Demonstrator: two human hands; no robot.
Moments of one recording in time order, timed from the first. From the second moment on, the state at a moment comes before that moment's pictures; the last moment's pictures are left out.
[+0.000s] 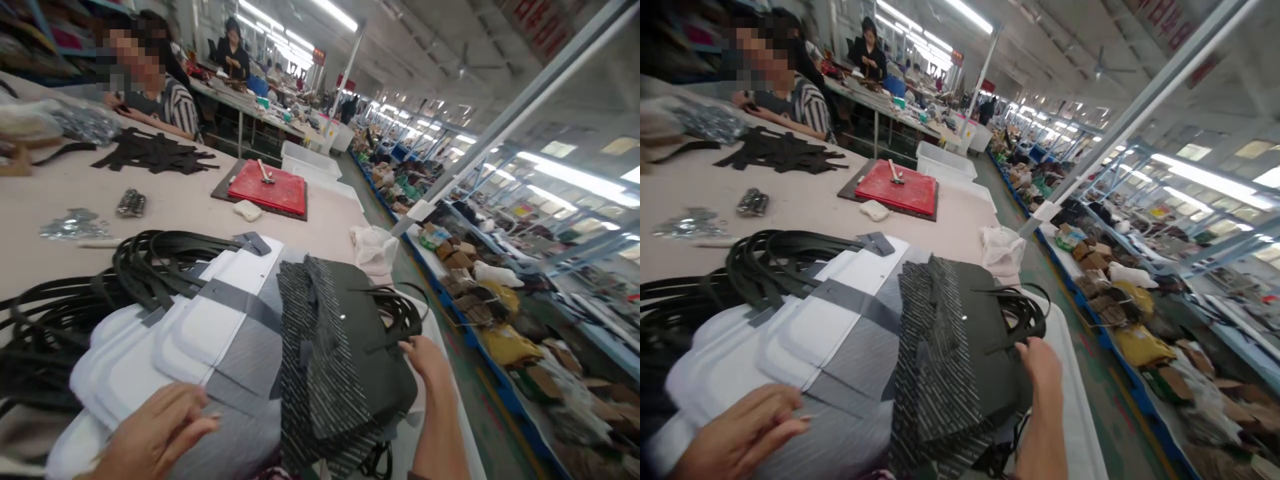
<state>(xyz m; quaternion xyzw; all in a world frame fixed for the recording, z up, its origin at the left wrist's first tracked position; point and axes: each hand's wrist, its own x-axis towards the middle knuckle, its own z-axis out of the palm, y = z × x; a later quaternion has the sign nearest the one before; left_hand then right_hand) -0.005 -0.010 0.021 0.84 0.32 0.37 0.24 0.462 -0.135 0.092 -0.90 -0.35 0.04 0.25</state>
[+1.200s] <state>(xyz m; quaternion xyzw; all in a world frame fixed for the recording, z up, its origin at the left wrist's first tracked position) -0.025 0.017 0.029 0.77 0.39 0.31 0.39 0.198 0.054 -0.004 -0.69 -0.42 0.34 0.48</state>
